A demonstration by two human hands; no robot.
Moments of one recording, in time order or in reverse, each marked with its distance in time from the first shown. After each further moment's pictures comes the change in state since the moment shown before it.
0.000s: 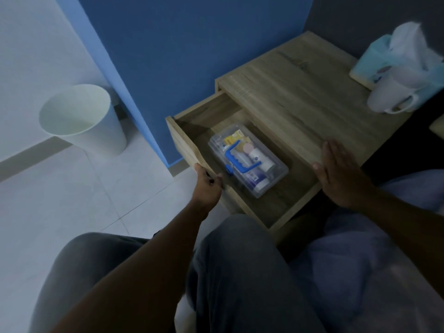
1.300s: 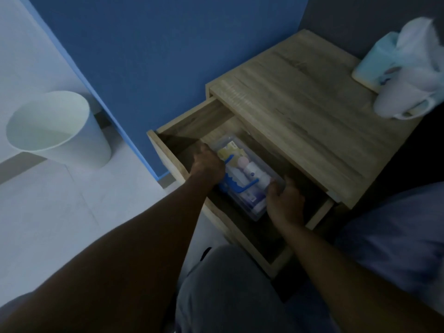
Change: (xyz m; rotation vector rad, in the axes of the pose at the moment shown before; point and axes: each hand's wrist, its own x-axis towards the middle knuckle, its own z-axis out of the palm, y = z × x) left_hand 0.063 0.098 0.016 0.809 0.098 0.043; right_hand 0.022 -0.140 0.057 0.840 0.115 0.755
